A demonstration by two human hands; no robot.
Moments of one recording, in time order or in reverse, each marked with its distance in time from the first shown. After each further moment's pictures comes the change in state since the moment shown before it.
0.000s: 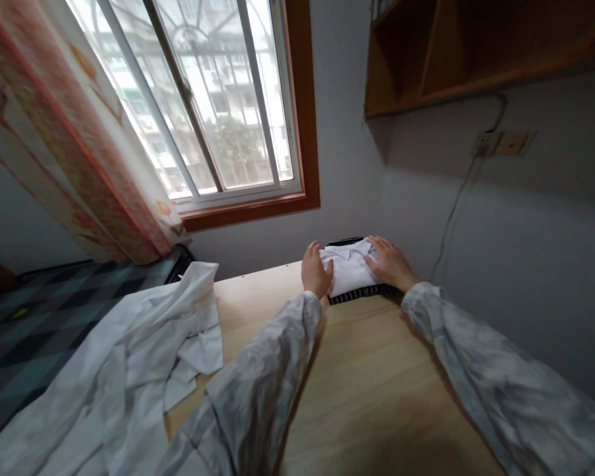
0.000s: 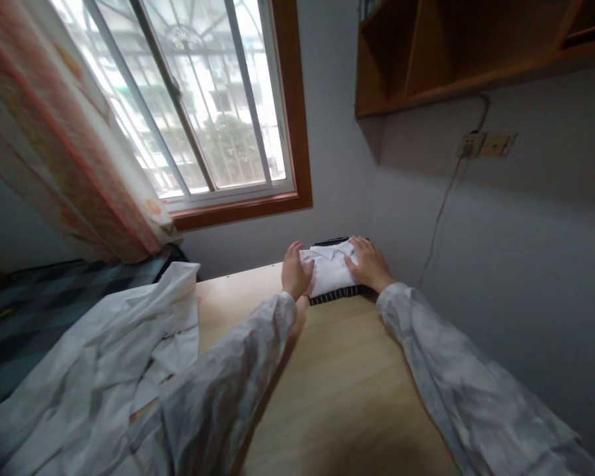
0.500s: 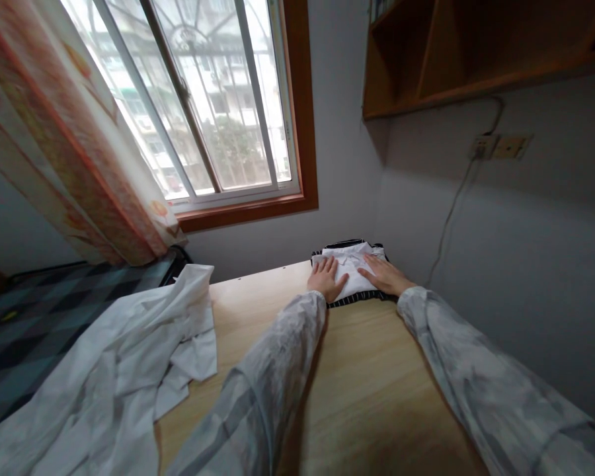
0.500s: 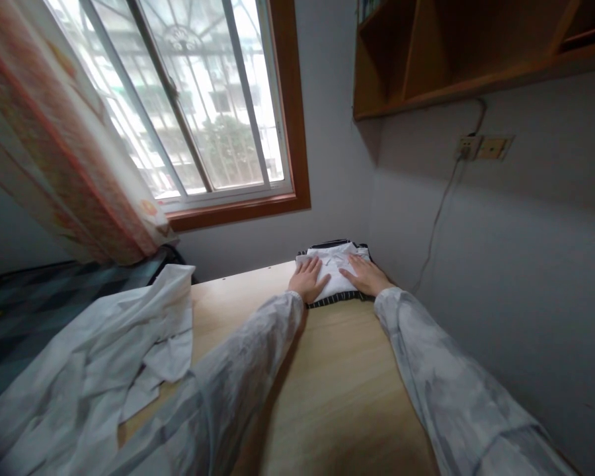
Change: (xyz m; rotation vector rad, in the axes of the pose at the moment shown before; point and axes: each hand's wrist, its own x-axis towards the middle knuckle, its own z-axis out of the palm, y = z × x) left_hand 0.000 -0.021 0.039 0.376 -0.471 0.123; right_hand -0.018 0.041 0.040 0.055 -0.332 0.108
